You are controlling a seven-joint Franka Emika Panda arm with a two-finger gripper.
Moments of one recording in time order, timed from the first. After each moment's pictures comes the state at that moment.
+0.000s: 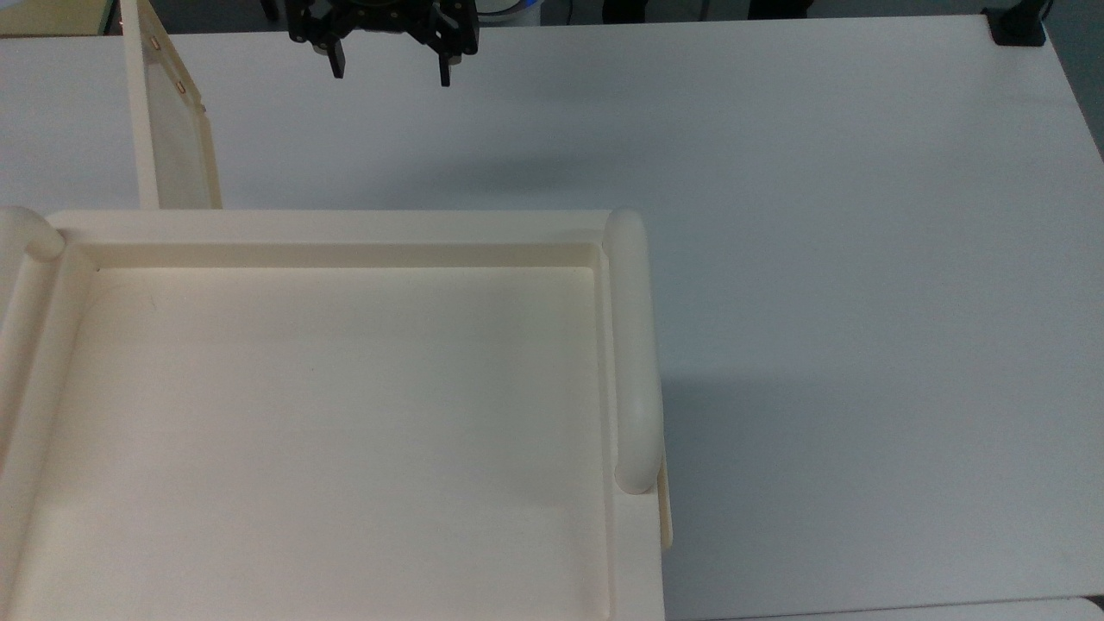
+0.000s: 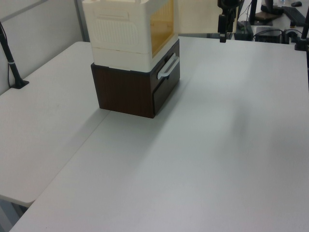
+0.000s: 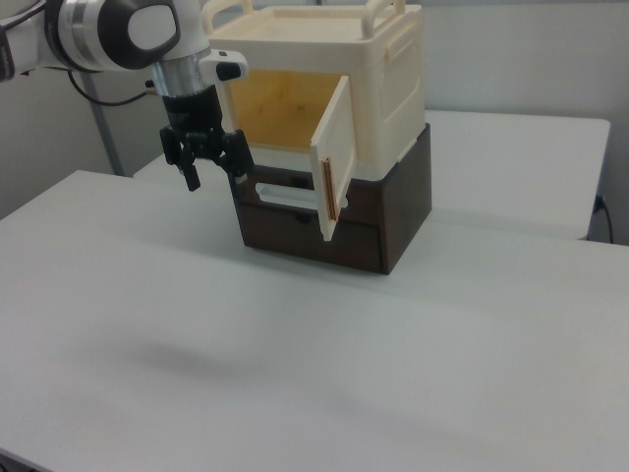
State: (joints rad) arm 0.03 0.08 -0.05 -1.56 -0.06 1.64 -0.01
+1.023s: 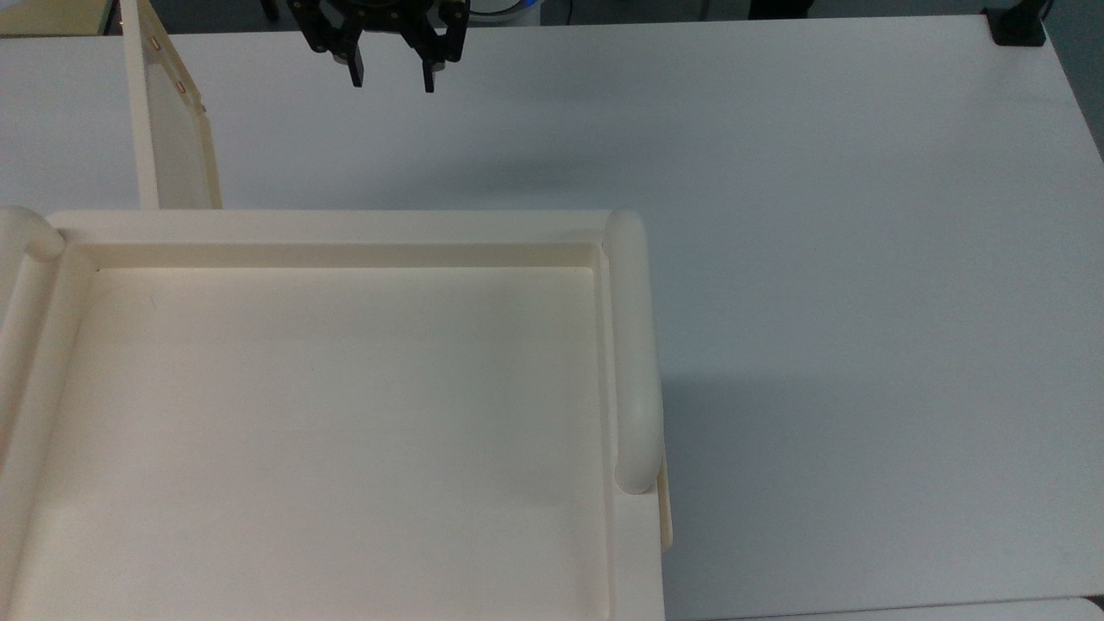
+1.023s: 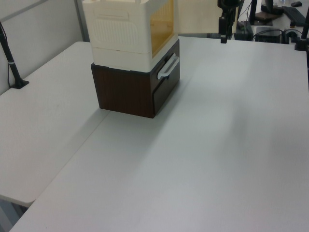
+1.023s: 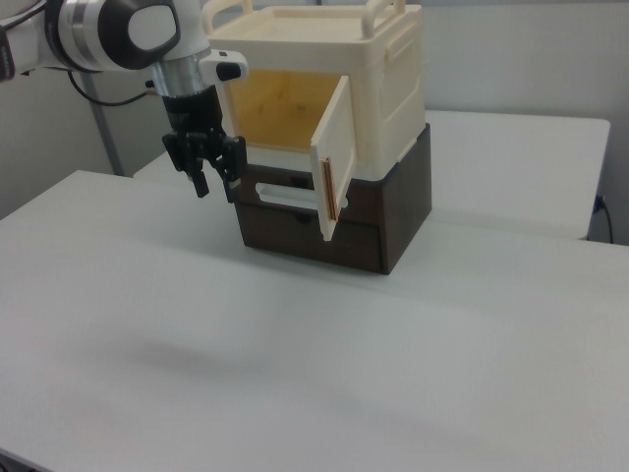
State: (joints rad) arm 0.03 0.08 -0.05 -1.56 -0.06 1.64 -0.01
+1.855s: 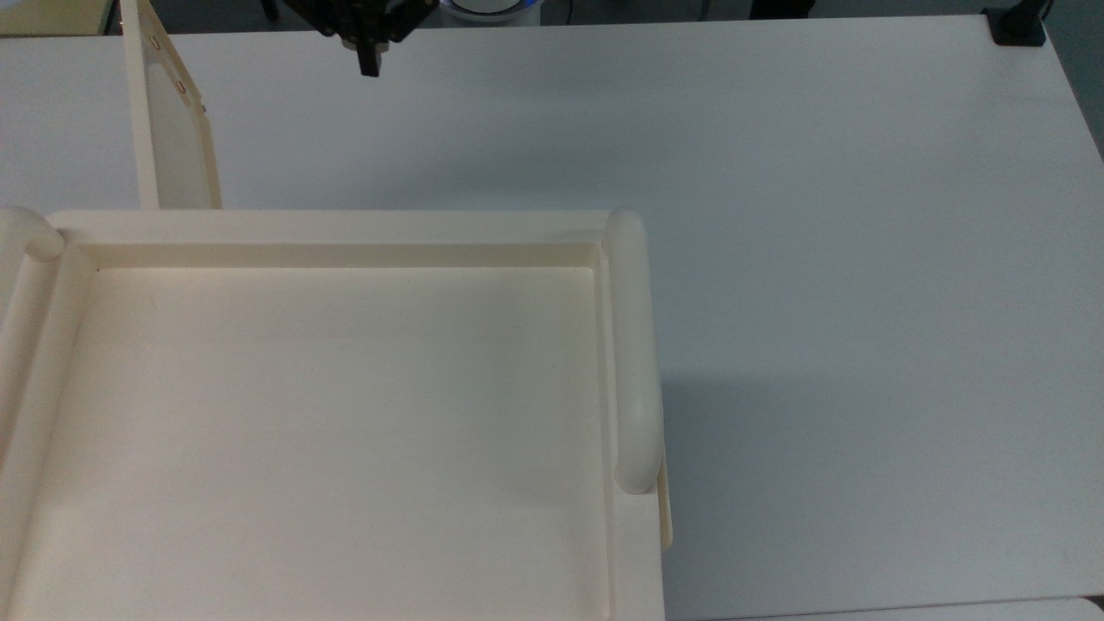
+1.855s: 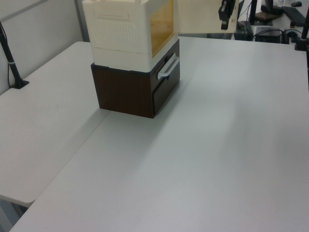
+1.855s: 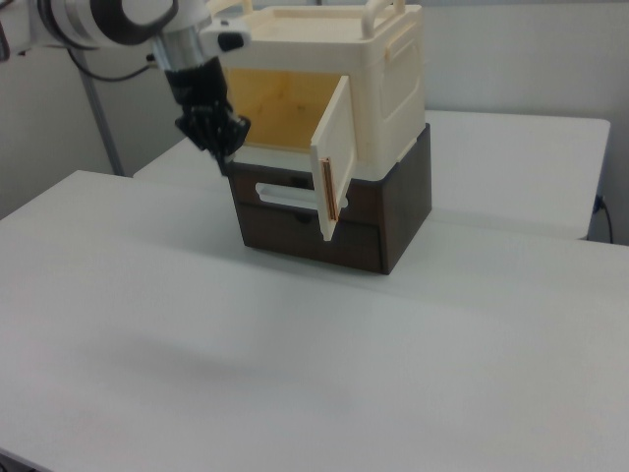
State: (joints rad) arm 0.00 0.07 -0.06 -1.48 -0.06 1.64 -0.02
